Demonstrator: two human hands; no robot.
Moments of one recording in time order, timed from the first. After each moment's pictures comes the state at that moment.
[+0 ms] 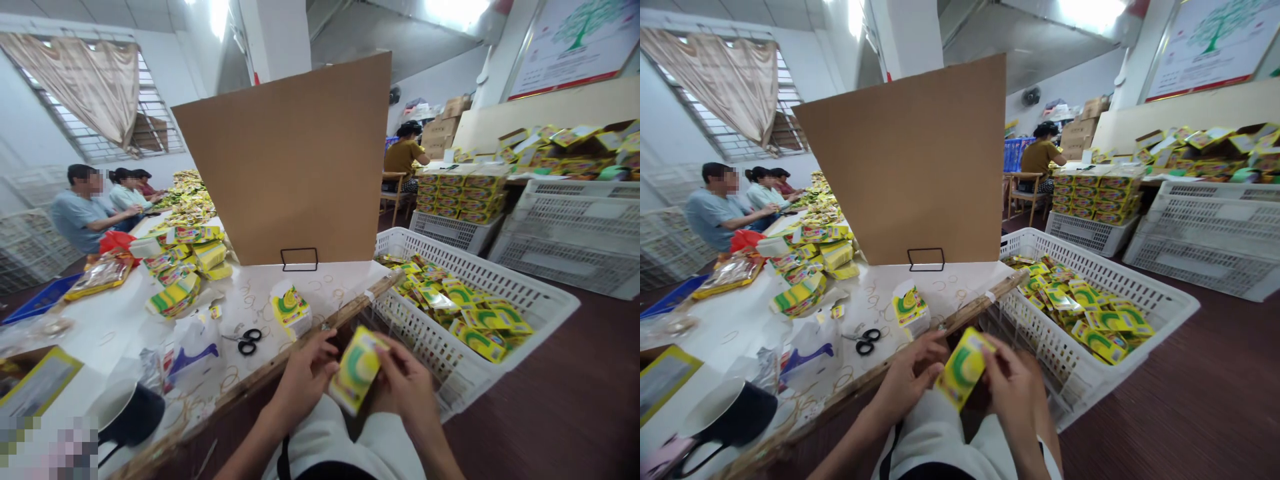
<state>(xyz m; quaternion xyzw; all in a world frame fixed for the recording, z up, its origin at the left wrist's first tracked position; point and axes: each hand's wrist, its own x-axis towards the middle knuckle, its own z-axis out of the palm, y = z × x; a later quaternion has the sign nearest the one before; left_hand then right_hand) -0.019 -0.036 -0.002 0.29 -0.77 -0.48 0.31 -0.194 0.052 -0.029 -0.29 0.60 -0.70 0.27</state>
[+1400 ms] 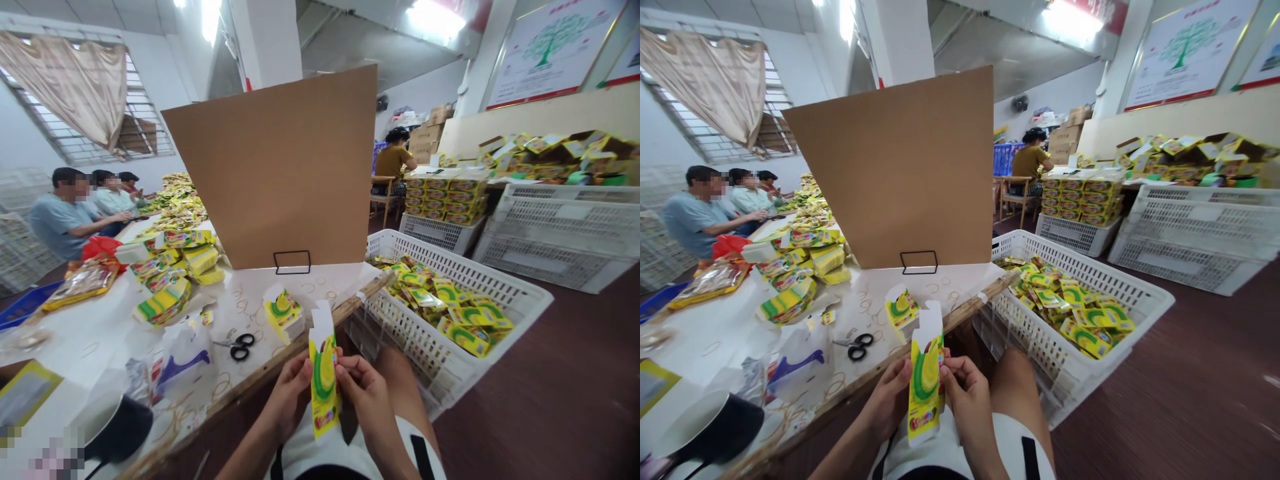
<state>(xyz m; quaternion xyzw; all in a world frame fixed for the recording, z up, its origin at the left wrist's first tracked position) -0.017 -0.014 -0.005 0.20 -0.41 -0.83 0.33 -0.136 0.043 -0.029 -0.25 0.43 -0.74 0.45</state>
